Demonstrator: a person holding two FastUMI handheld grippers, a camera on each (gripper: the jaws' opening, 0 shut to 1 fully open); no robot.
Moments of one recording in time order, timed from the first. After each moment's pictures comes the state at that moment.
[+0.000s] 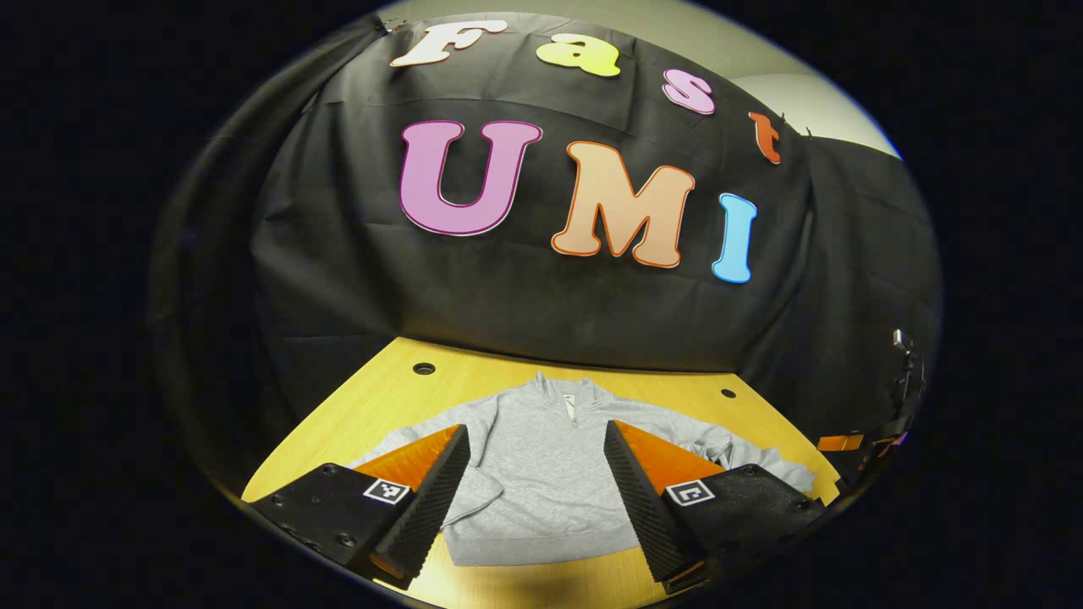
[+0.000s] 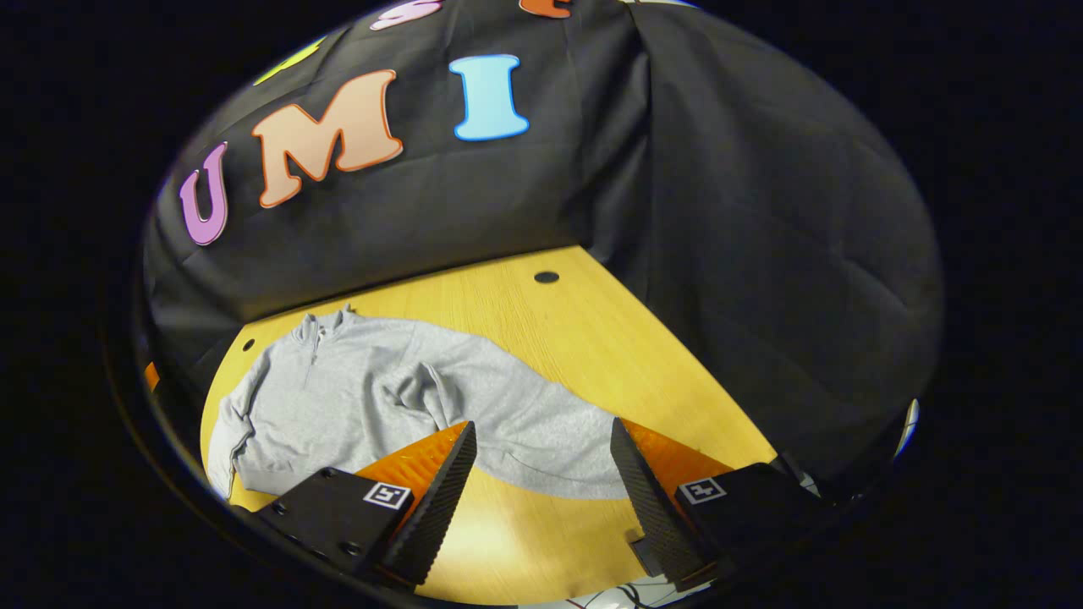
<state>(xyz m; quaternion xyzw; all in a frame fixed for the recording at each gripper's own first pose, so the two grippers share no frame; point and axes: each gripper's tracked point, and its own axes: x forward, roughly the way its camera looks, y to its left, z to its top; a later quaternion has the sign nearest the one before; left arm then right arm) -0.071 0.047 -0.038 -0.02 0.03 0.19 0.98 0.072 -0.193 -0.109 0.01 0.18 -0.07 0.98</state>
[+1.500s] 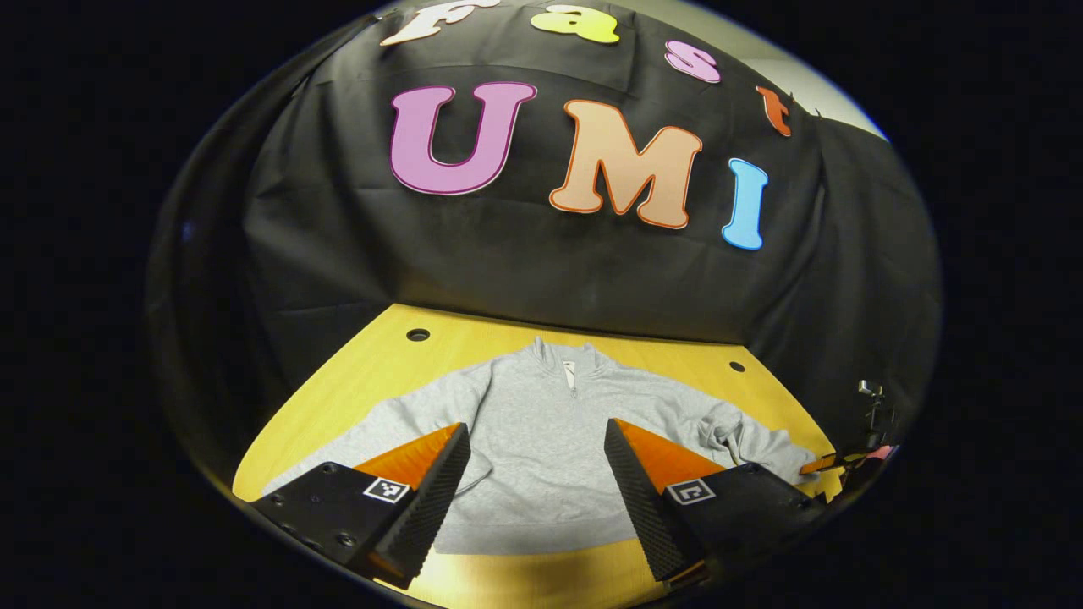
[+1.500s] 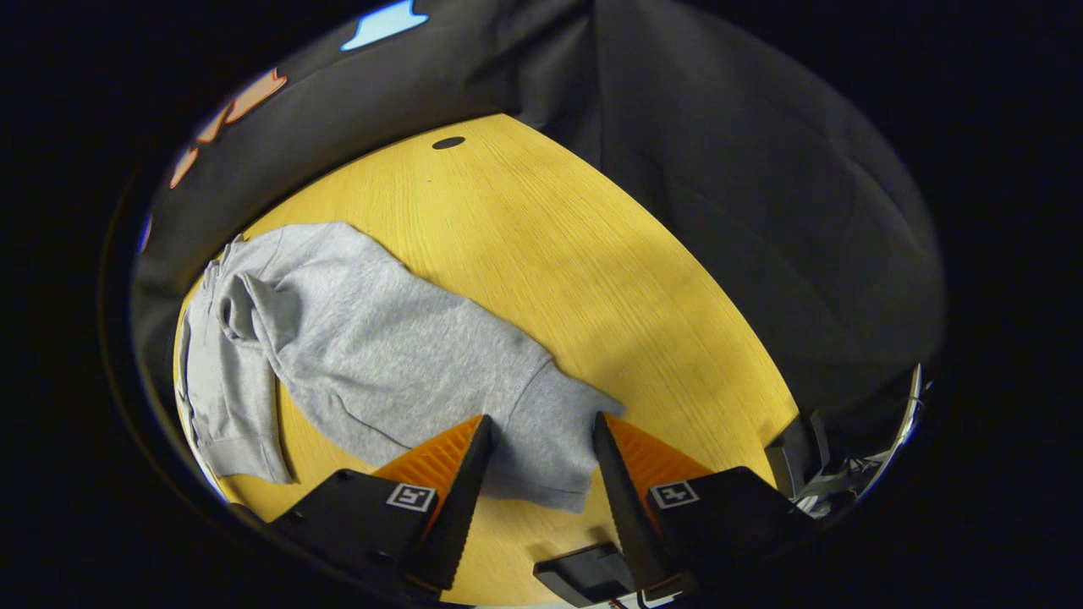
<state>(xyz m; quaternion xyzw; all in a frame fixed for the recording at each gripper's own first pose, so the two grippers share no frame) -0.041 0.042 -0.074 -0.04 0.09 0.19 0.98 0.108 -0.300 -0.232 0.04 0.36 -0.14 0.92</state>
